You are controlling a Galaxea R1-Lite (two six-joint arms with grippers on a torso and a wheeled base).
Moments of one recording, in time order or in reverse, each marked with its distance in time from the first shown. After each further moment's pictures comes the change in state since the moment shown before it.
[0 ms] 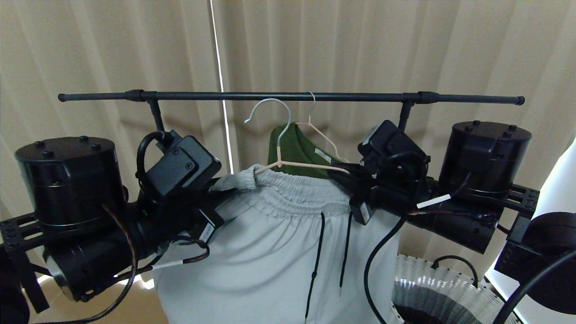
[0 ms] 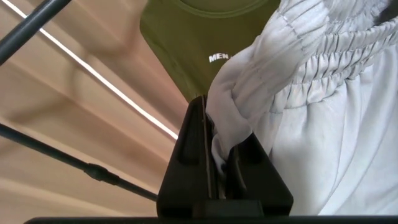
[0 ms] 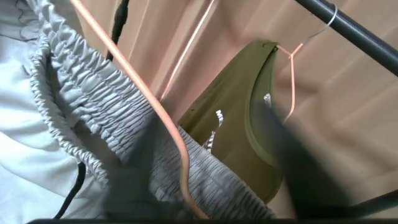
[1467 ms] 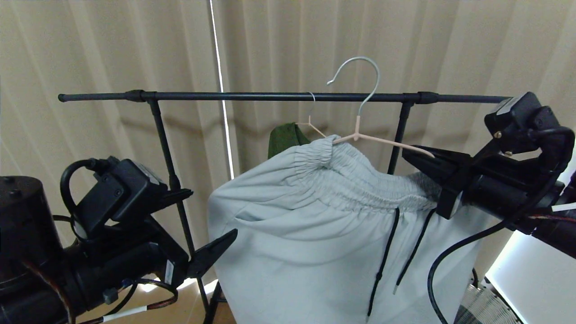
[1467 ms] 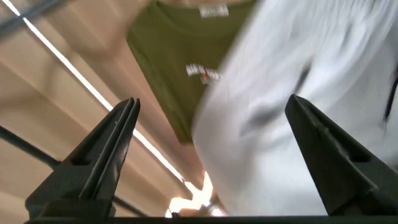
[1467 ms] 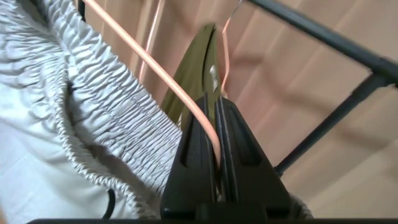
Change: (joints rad) left arm -0.001 -0.170 0.192 0.004 -0.070 -0.224; right arm -0.147 -0.303 0.196 -0.012 0.001 0.118
